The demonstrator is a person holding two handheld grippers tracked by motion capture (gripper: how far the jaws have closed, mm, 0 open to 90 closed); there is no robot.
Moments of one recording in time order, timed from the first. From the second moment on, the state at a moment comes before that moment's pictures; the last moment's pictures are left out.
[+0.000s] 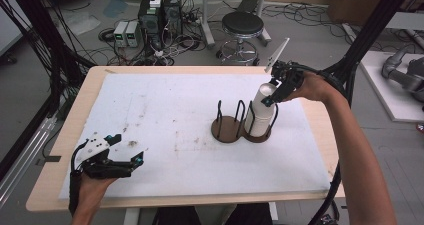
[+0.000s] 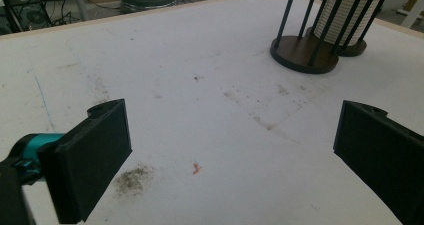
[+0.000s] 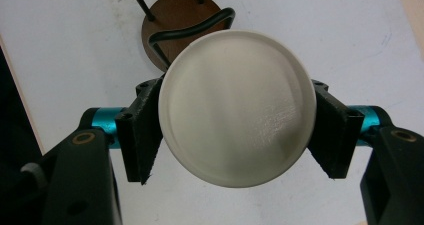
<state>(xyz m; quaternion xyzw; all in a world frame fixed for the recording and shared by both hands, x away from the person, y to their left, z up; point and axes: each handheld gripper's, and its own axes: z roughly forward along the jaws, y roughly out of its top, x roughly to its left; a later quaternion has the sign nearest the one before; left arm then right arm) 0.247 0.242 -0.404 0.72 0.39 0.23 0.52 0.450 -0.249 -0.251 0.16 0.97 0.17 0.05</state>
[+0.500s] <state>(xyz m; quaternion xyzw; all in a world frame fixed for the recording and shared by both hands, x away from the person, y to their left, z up) 0.247 0.241 -0.405 0.72 0.39 0.23 0.52 0.447 -0.251 -0.248 0.16 0.97 0.17 0.06</state>
